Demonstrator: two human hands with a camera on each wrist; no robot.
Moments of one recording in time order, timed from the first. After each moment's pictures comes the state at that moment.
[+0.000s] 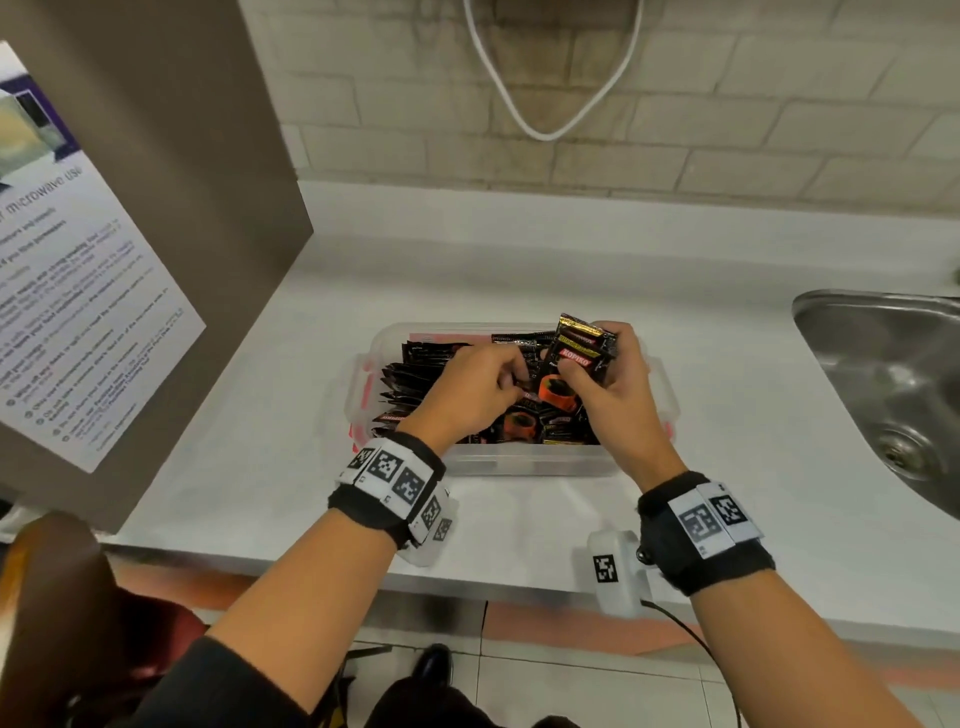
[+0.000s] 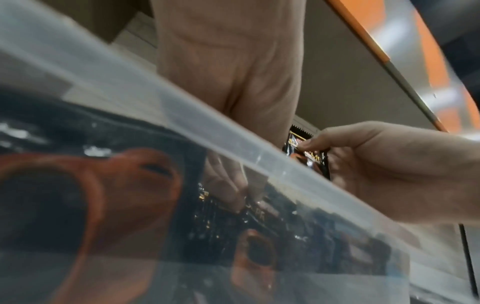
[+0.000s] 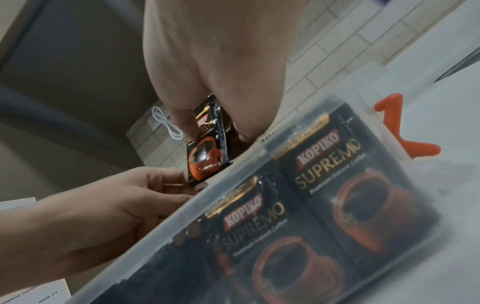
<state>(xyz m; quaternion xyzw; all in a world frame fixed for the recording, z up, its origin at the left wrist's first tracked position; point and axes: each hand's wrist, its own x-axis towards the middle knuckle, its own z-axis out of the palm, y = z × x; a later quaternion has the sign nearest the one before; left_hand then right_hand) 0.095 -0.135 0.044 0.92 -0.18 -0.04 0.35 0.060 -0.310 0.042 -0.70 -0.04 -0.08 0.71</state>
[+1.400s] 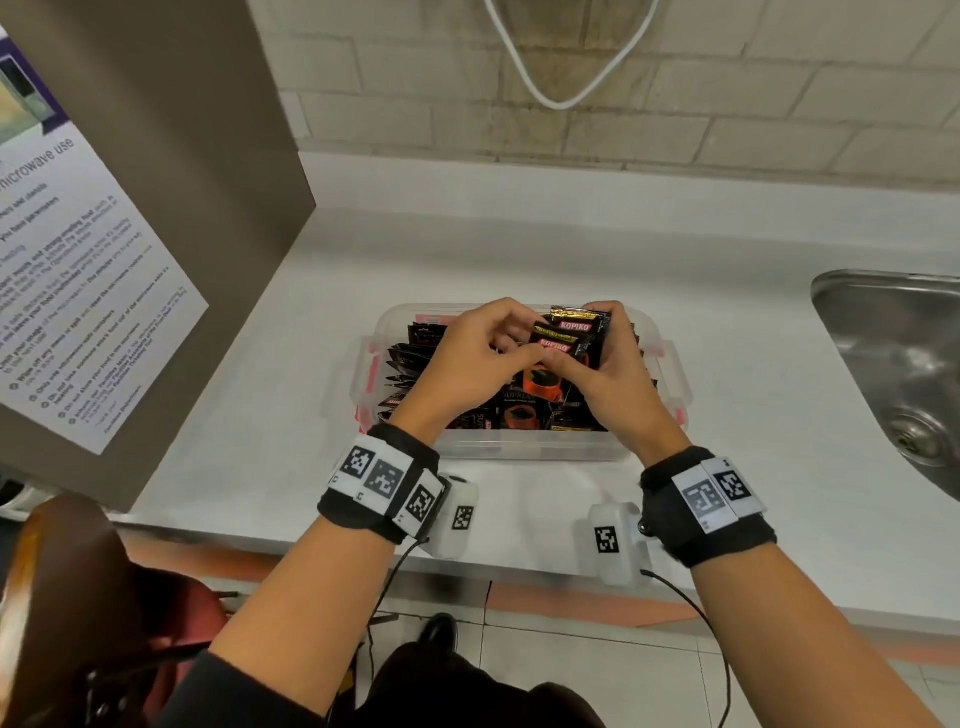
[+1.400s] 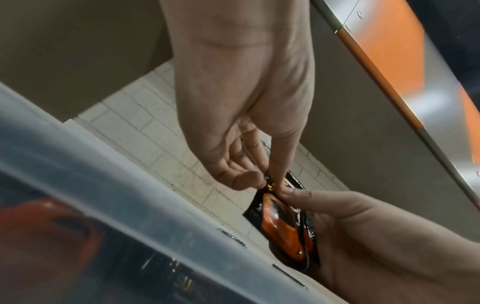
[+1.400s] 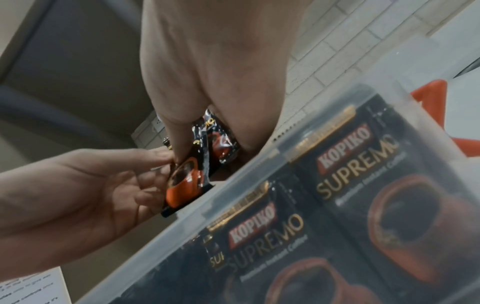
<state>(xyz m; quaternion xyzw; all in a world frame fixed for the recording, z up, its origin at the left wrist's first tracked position) 0.085 -0.132 0.065 0.81 -0.12 -0.03 0.58 0.075 -0.308 0.040 -0.73 -0.08 -0.02 0.68</state>
